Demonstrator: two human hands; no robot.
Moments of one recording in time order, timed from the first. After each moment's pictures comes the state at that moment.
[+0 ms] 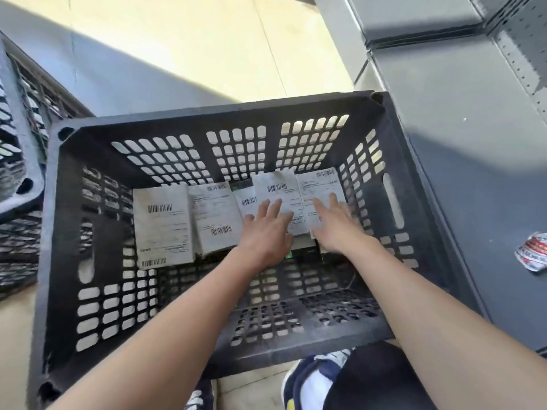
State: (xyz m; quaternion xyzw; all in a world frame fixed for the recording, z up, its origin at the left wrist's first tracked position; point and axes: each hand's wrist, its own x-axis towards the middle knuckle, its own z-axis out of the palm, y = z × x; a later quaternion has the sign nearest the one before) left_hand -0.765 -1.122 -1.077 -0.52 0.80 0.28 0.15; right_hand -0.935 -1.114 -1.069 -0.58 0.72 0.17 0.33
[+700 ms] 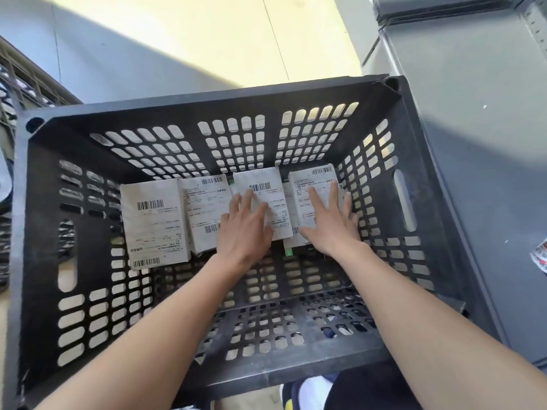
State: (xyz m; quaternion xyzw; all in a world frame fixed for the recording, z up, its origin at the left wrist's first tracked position) left_hand -0.733 -1.120 -1.100 -0.60 0.76 0.26 0.05; right_hand -0.925 -1.112 -1.097 -0.58 0.74 0.14 0.31
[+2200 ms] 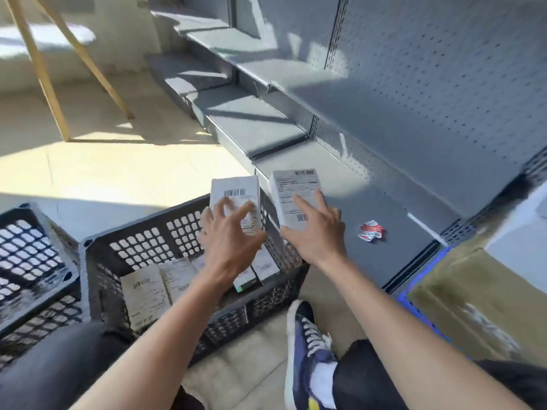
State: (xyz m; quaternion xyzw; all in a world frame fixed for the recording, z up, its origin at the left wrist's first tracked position) left_hand -0.791 -1.006 -0.785 -0.52 0.79 0.26 -0.21; right_hand -0.957 -0.941 -0.792 -0.49 0.84 -0.22 0.11
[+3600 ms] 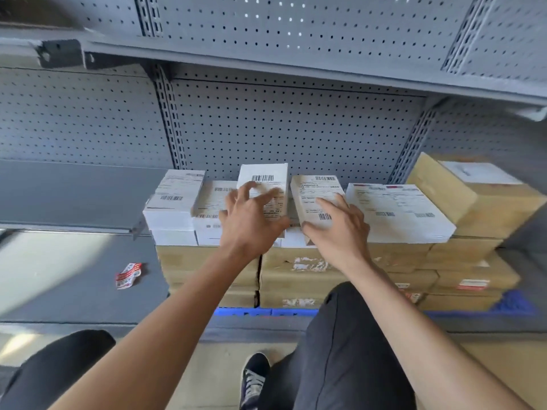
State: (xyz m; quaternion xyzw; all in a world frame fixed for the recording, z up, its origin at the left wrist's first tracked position) left_hand -1.128 -0.609 -0.662 -0.02 0.94 0.30 -0.13; right_hand -1.143 -0.425 -0.680 -0.01 0.95 -0.29 -0.11
